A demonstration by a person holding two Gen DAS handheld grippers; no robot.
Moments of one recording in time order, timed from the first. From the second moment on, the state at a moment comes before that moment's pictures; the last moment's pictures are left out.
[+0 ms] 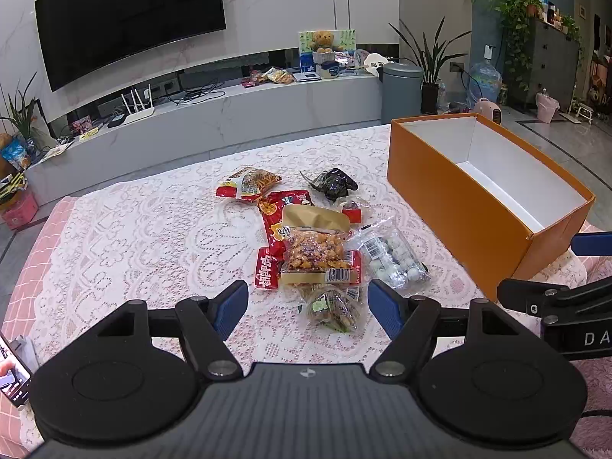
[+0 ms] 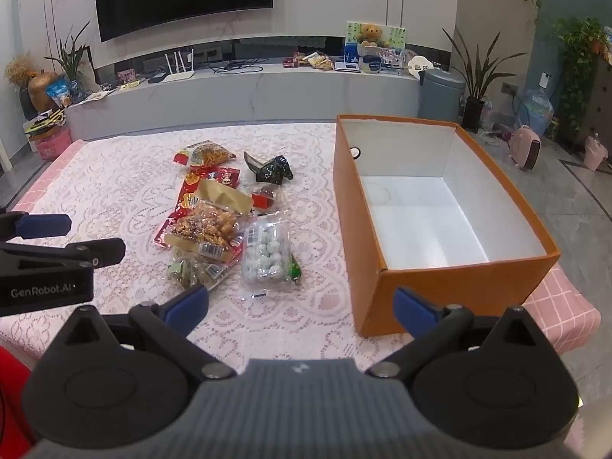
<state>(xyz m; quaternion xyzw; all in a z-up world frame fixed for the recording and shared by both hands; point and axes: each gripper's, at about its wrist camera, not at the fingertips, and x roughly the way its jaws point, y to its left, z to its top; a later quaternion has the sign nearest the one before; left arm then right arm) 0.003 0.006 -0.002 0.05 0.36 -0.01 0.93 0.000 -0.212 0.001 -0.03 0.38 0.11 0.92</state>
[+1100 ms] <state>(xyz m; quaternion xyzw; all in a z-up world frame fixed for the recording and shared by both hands) 0.003 0.005 -0.005 0.05 0.36 -0.01 0.93 0.000 -0.212 -0.003 -0.04 0.39 0.11 0.91</state>
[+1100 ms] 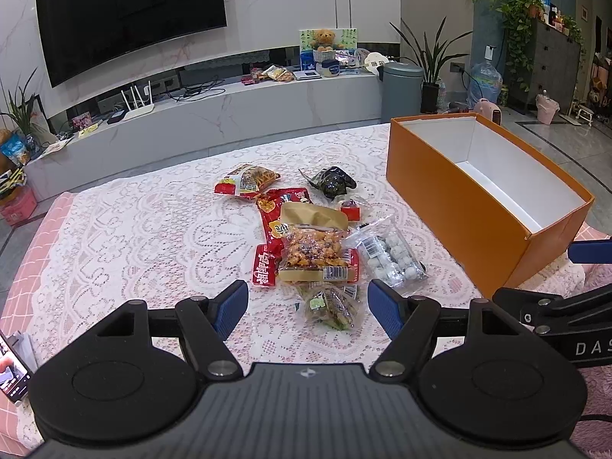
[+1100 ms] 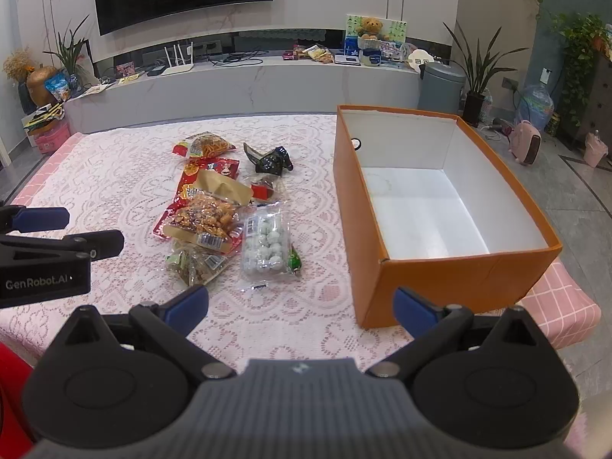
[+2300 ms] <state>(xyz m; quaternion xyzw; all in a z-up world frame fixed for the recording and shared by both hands) 0.005 0.006 -0.012 0.04 0.36 -0.01 0.93 0.000 -0.210 -0.006 -0.04 0.40 0.11 0.91</state>
